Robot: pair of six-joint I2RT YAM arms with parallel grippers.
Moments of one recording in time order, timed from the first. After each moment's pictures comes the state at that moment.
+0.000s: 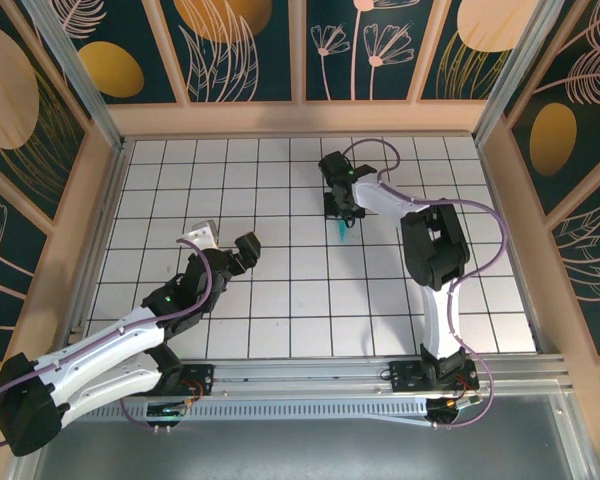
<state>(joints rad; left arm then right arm) -0.80 0.88 0.48 -0.05 -0.53 -0.83 0.52 2.08 1.61 -0.78 0.16 0.48</state>
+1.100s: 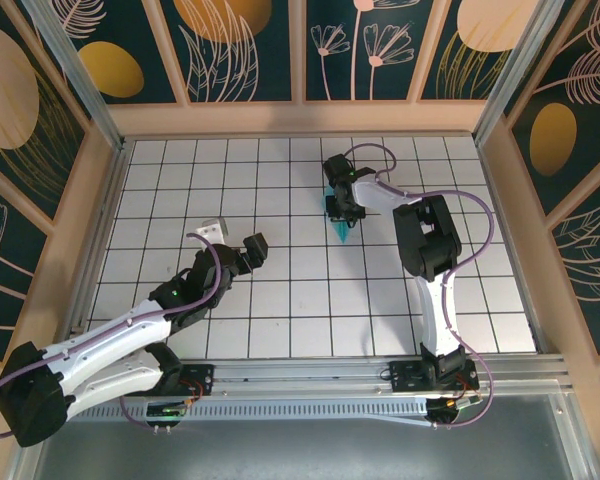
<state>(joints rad) -0.80 0.96 0.52 -0.05 -0.48 -0.80 0.48 2.17 1.61 -0.71 0.10 0.39</state>
